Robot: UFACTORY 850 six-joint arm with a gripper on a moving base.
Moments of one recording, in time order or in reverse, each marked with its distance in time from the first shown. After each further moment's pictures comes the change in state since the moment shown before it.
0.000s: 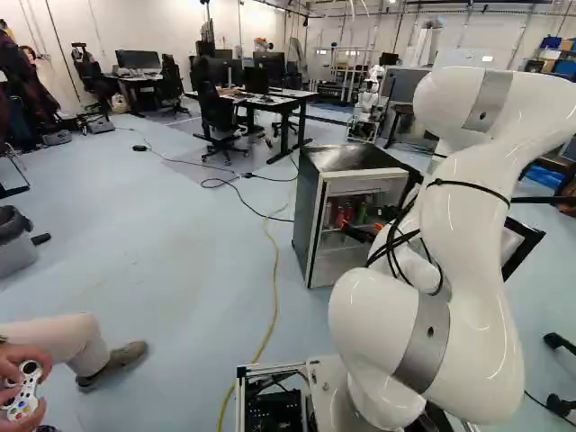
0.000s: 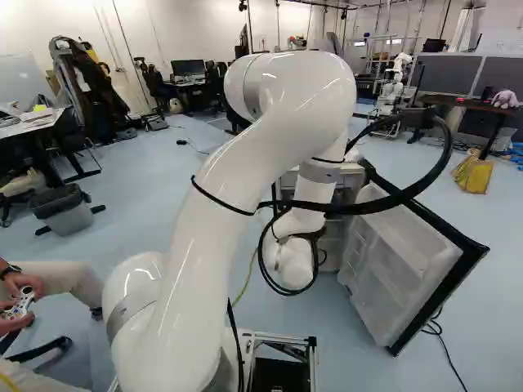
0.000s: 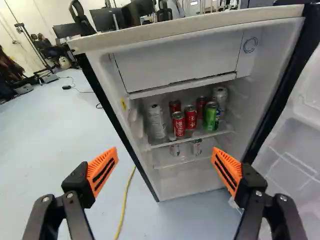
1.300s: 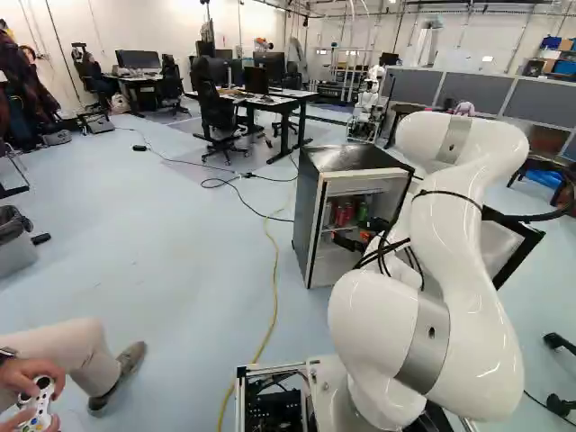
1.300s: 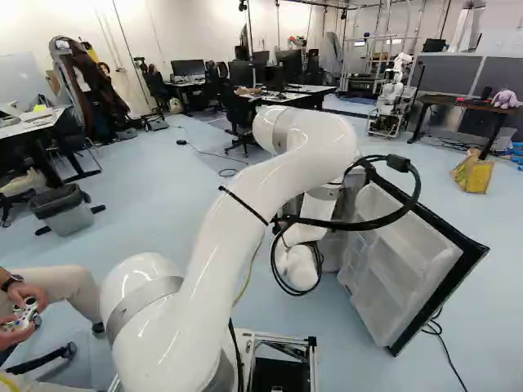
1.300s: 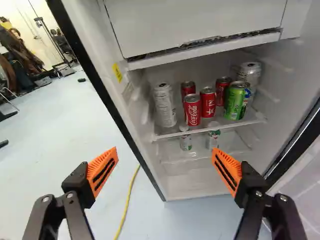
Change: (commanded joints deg) arm 3.2 -16.6 -14.8 -2.0 1.1 0.0
